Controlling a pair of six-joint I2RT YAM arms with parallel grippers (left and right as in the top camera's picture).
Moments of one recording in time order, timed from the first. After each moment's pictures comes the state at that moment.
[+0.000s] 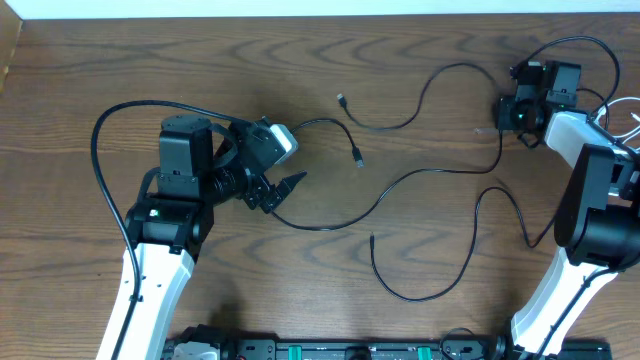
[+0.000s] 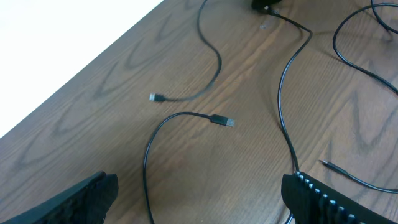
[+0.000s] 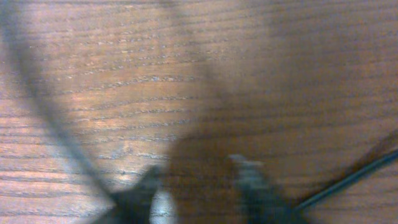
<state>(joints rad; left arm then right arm) -0.14 1.13 0.95 -0.52 0.59 0.61 -0.20 2.12 1.34 -0.17 -0.22 -0.11</state>
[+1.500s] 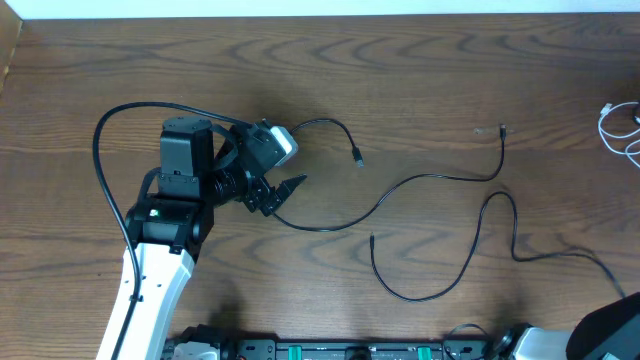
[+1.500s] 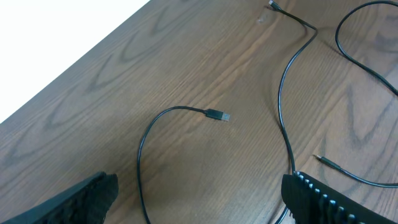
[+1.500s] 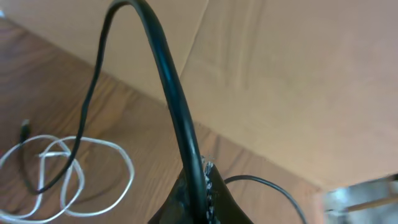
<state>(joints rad) -0.14 1.13 0.95 -0.55 0.59 0.61 -0.61 1.53 1.33 -0.42 0.61 0.10</state>
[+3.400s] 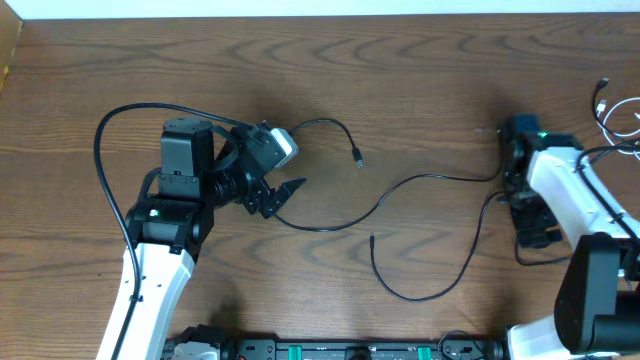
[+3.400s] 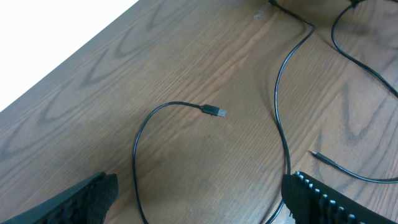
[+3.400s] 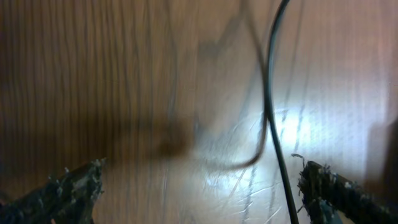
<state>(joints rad) -0.14 1.13 0.95 -0.58 0.59 0.61 0.02 1.68 1.04 -1.07 0.44 1.54</state>
